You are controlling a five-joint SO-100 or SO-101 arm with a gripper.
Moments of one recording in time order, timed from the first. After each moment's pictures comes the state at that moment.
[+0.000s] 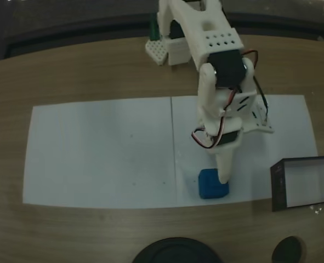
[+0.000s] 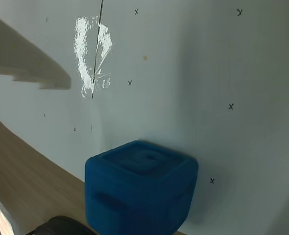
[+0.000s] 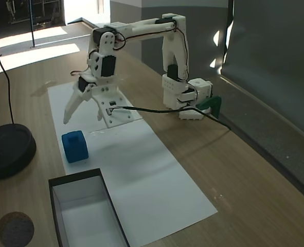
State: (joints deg) arm -9.8 82.4 80.2 78.3 0.7
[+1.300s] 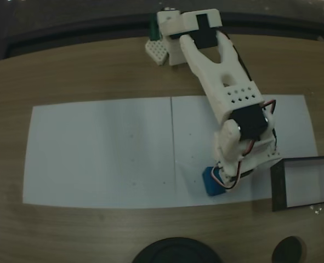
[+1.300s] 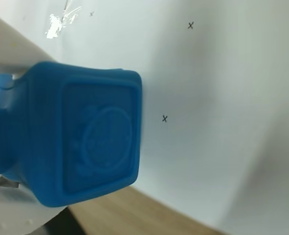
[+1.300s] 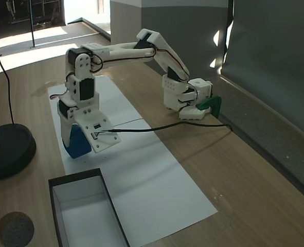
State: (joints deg) arm -13.4 52.1 36.1 92.2 -3.8
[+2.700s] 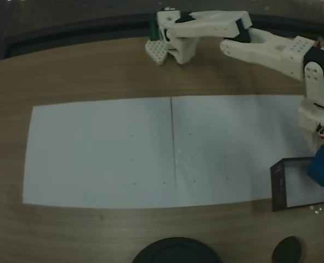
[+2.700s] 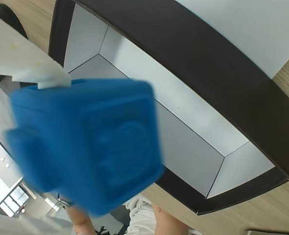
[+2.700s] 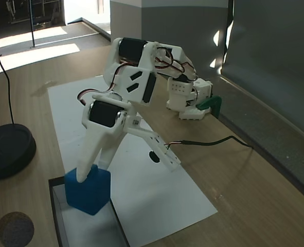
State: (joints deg) arm -37.5 41.5 6.7 82.7 -4.6
